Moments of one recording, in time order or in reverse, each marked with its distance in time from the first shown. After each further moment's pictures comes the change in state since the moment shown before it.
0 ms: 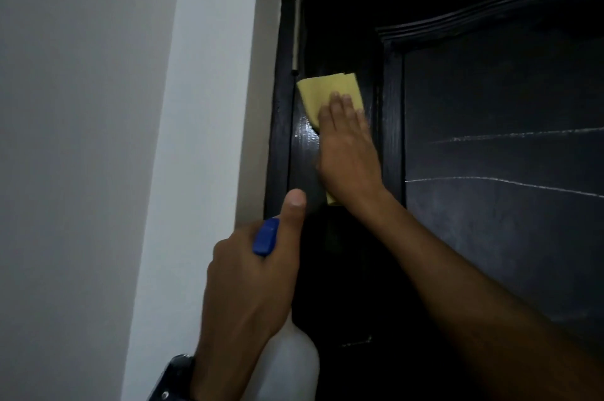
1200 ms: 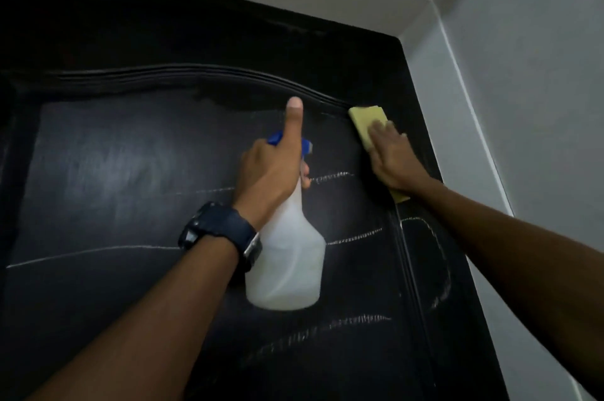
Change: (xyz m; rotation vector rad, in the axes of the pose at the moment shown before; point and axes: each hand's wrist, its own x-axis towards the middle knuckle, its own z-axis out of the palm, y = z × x) left_hand -0.022 0.293 0.336 -0.455 -0.509 0.253; right_hand -0.065 0.538 -0.228 -0.131 -0.160 0.287
